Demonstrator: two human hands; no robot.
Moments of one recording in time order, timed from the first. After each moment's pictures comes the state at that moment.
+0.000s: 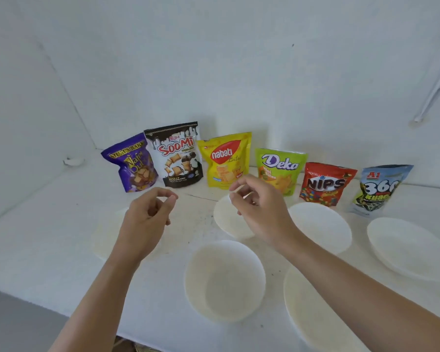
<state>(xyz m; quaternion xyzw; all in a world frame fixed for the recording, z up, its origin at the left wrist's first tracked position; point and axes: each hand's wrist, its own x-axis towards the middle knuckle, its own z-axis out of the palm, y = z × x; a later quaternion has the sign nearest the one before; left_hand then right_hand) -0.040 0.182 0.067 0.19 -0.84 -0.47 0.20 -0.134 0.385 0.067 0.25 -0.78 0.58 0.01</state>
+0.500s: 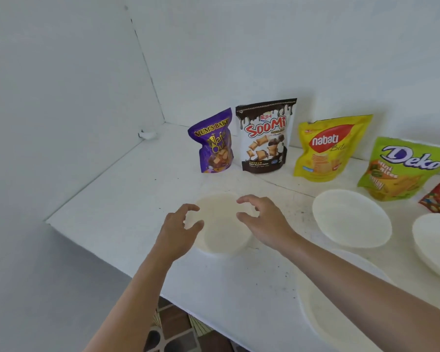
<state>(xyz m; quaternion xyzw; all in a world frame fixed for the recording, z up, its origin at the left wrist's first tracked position) 0.001 -0.002 -0.022 0.34 -0.84 -0.42 0.04 -0.125 0.173 -0.014 0.24 -0.84 0.44 -0.22</state>
